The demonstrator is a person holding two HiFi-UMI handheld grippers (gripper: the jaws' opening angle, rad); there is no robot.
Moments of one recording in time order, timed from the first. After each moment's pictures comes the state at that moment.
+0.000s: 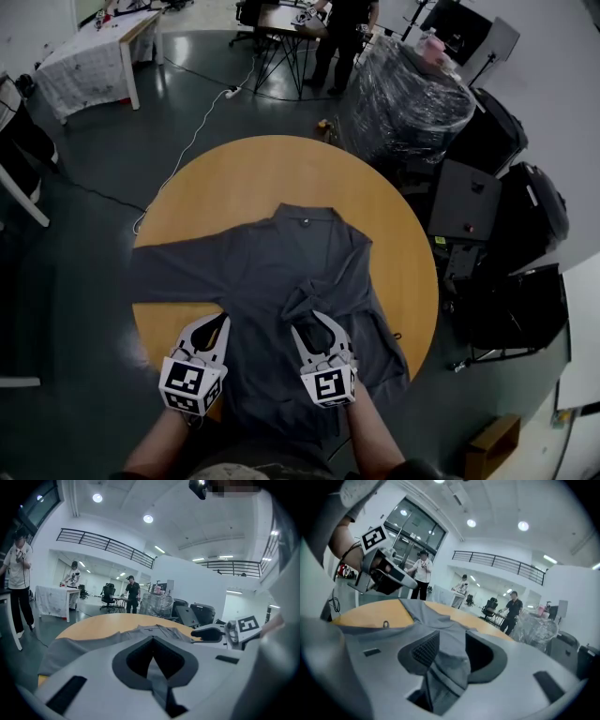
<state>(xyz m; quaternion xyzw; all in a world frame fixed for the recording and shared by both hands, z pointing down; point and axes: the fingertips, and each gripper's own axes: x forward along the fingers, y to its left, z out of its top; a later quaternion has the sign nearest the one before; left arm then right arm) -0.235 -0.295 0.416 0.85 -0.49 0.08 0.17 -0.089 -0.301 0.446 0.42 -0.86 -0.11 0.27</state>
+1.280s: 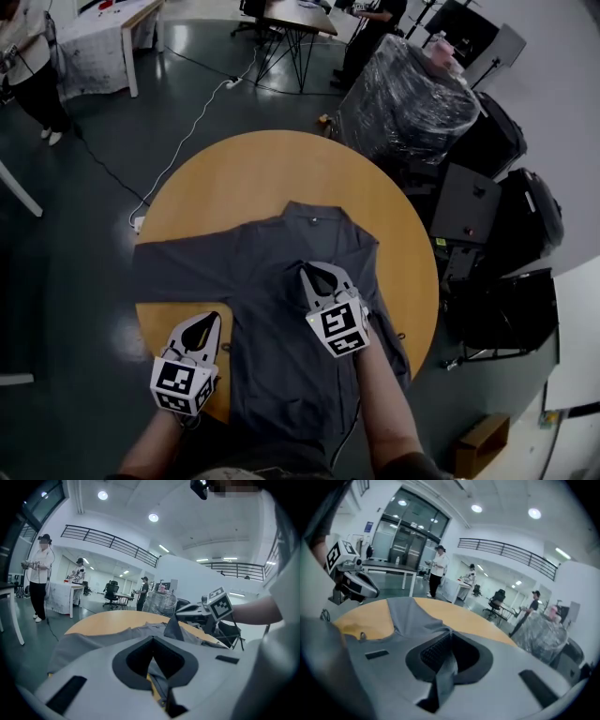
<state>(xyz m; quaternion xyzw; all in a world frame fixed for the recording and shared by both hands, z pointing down) -0.283 -0.298 0.432 0.84 -0.50 0.08 0.19 -0.127 -0.412 0.414 0.39 -0.85 -0.08 0.34</state>
